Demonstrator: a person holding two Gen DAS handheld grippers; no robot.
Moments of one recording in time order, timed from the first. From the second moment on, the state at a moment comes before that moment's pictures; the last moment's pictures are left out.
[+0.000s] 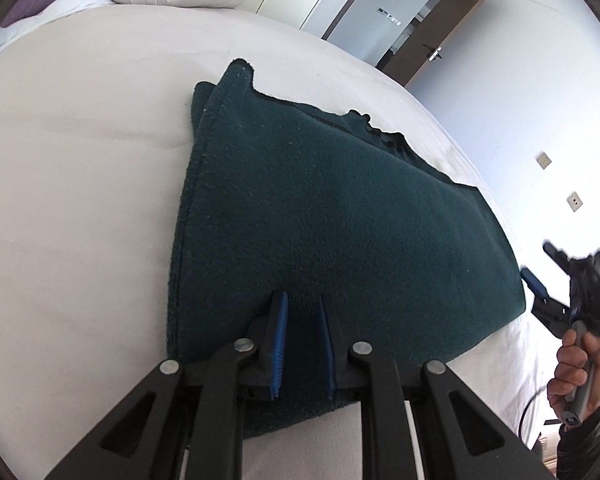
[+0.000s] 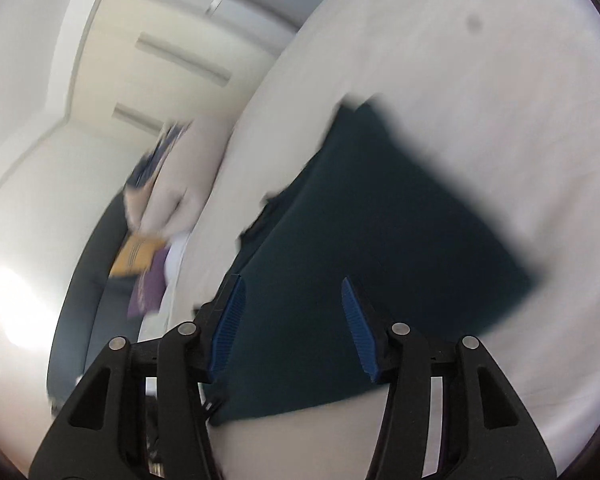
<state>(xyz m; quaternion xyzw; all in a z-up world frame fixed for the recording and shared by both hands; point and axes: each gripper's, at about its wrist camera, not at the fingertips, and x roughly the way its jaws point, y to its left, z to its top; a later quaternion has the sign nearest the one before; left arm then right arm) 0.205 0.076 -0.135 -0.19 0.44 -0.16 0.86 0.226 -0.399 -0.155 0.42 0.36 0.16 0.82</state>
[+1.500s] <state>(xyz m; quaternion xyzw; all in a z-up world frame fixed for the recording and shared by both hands) 0.224 0.154 -0.142 -0.42 0.47 -0.17 0.76 0.143 -0.382 -0.181 0.43 0.35 0.17 0.81</state>
